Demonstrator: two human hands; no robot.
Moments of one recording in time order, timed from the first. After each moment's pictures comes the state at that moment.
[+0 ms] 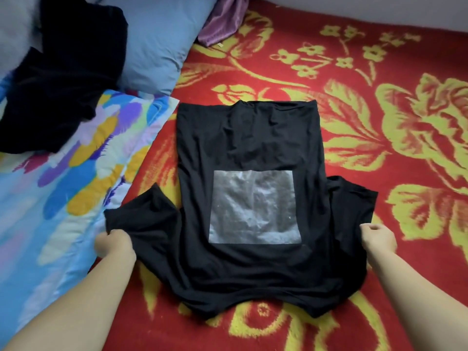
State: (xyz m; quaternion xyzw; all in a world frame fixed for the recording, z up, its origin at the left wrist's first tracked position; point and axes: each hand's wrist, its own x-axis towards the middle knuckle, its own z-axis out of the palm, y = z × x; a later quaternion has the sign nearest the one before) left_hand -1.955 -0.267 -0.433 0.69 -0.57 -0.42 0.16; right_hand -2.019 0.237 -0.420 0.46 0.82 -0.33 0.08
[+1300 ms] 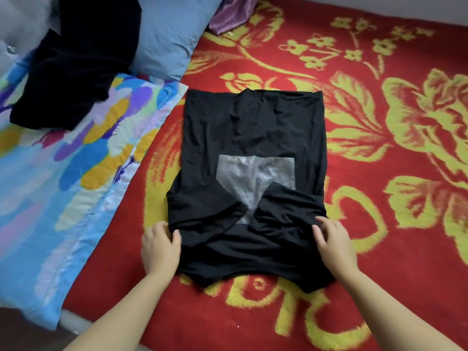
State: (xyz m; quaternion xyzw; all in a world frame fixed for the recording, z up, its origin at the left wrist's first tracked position) left_hand -1.876 -0.175 -0.423 0.36 -0.90 -0.24 -0.01; right_hand -1.946 0.185 -0.420 0.08 0.96 -0.24 0.11
